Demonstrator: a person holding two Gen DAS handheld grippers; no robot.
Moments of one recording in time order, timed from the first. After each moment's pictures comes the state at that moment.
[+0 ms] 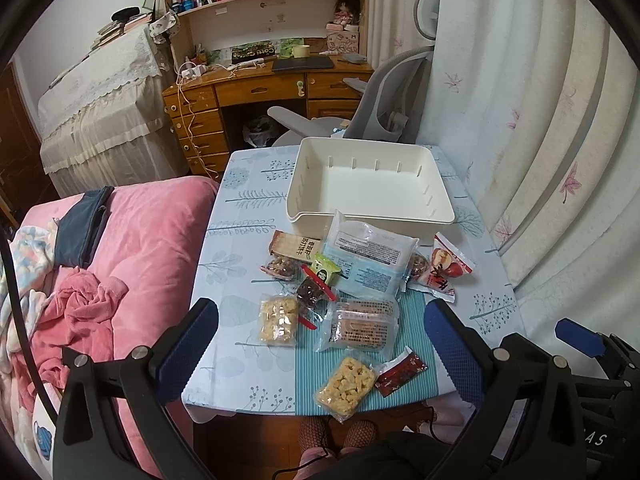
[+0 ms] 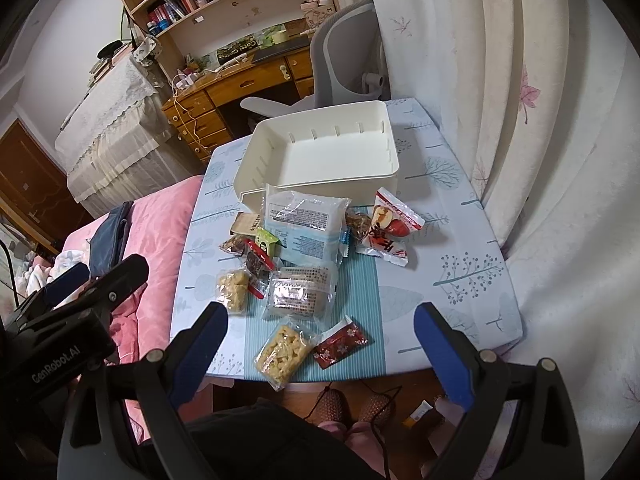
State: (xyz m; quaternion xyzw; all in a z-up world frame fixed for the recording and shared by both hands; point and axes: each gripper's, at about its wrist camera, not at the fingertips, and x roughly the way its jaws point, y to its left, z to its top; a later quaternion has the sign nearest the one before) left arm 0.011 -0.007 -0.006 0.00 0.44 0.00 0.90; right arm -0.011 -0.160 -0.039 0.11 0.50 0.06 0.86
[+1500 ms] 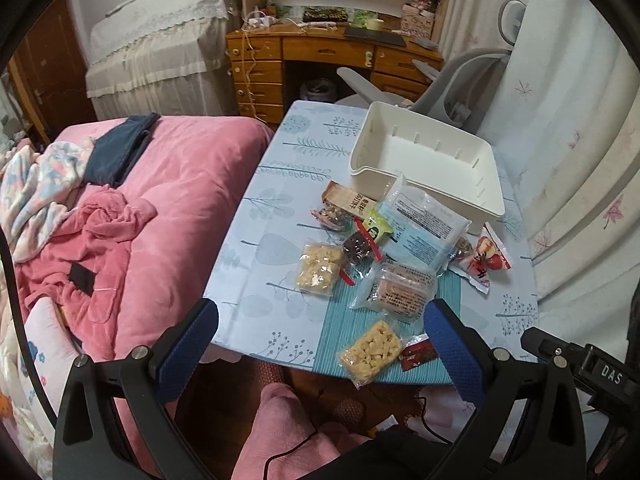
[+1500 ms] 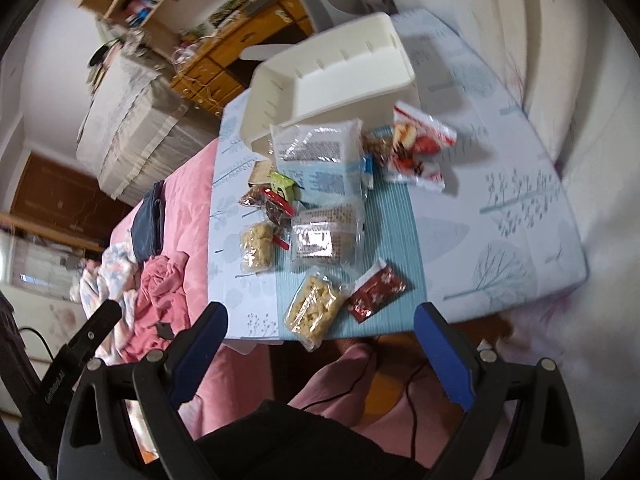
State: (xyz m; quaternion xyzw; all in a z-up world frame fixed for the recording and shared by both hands) left arm -0.025 0.047 -0.032 -0.08 0.49 0.09 0.86; right arm 0.008 -0.189 -0.105 0.24 0.60 0.12 0.76
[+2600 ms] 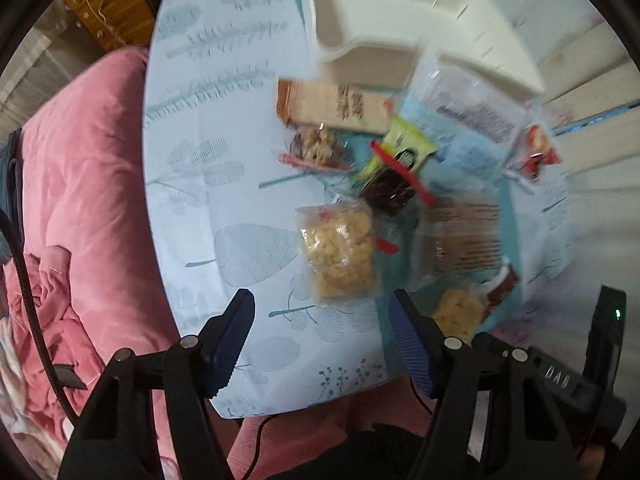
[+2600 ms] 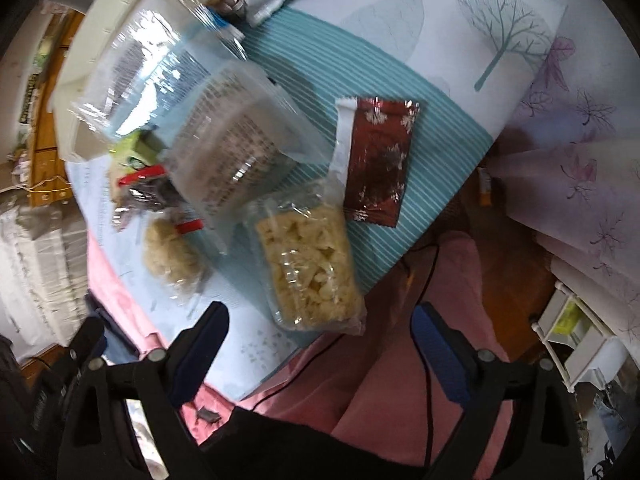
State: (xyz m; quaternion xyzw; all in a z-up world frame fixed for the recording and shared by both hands) left arm 0.152 0.103 -0.201 0.02 0.70 -0.12 0.70; right arm 0.004 -0.089 -0.250 0.41 0.69 -0.15 0.58
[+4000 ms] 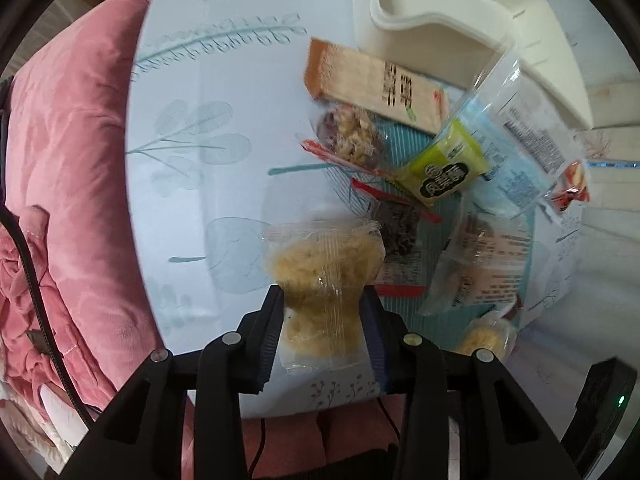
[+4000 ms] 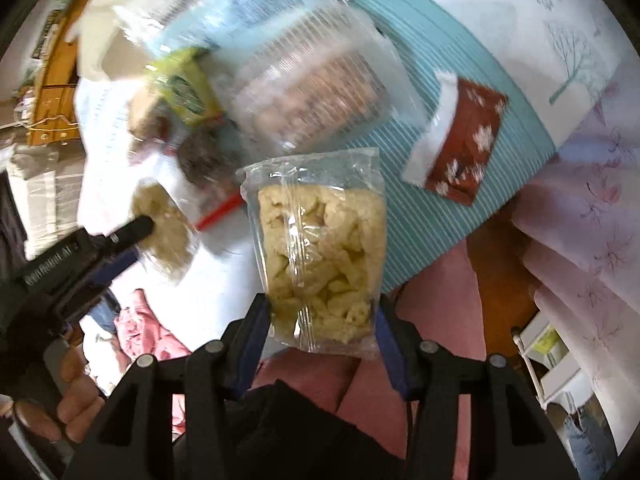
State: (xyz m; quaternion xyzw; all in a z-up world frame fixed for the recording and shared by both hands) left arm 0.187 0.131 -0.227 -0.03 0.75 -0.07 0.66; right arm 0.035 -0.051 -0.237 0.36 0.72 -0.08 0.59
